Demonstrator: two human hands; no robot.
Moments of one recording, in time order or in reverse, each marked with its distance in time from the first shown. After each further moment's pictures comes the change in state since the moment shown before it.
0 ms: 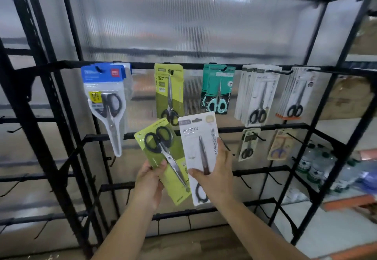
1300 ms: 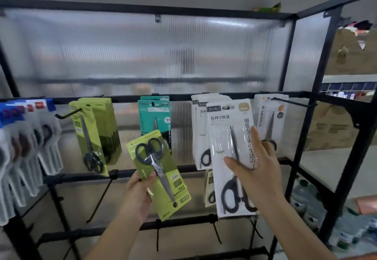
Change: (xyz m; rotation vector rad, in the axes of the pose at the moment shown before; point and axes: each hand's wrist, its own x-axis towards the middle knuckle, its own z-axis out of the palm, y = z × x) left_hand 0.092 -0.069 0.192 0.070 0.118 -0.020; right_hand 0.166 0.093 -0.228 0.035 0.131 -0.089
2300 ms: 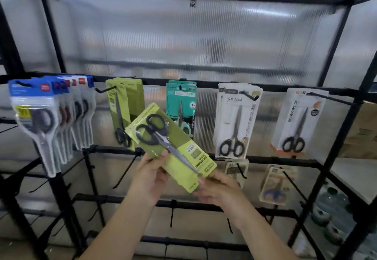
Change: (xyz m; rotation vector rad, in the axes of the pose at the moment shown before) left_hand -0.035 0.015 -0.001 -0.240 -0.115 0.142; right_hand -0.044 0.007 0.074 0.624 -0.739 0.499
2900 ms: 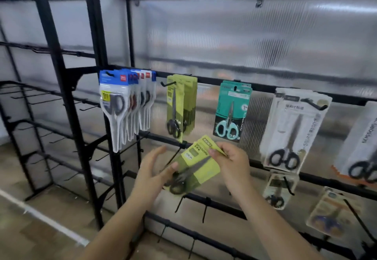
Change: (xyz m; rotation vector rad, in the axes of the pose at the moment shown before) left_hand -0.061 0.043 -0.072 0.999 0.264 0.382; right_hand 0.029 -0.036 0.079 -0.286 0.060 -0.458
